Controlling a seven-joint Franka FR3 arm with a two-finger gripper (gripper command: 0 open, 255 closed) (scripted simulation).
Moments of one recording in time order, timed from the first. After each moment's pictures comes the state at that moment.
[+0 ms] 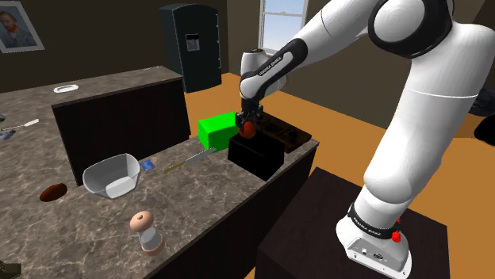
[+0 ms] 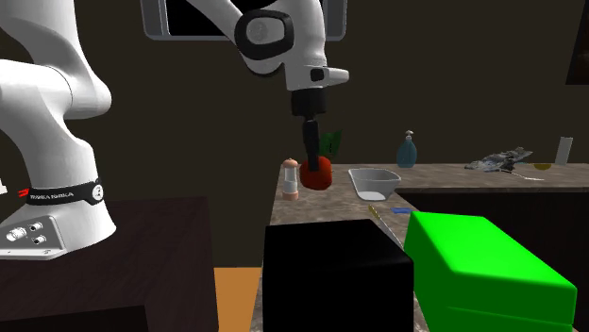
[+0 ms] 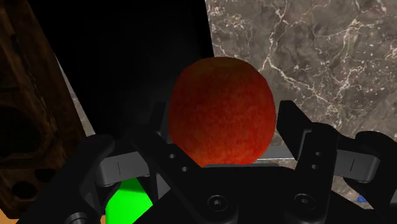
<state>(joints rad) -0.25 0.11 0.10 -2.21 -0.08 2.41 0.12</state>
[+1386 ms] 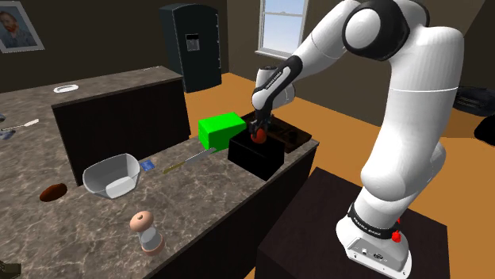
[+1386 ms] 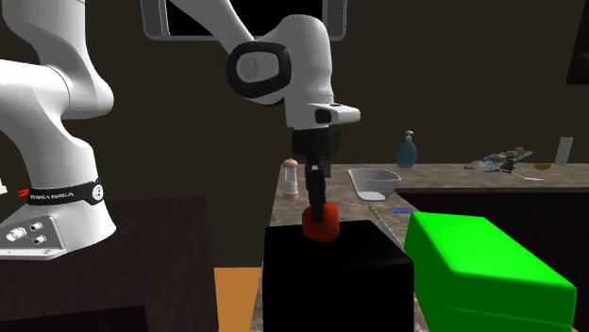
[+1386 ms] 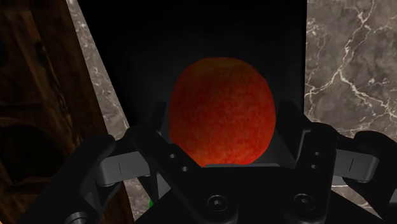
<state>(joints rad) -0.34 0.27 0.03 -2.22 -0.07 2.58 -0.05</state>
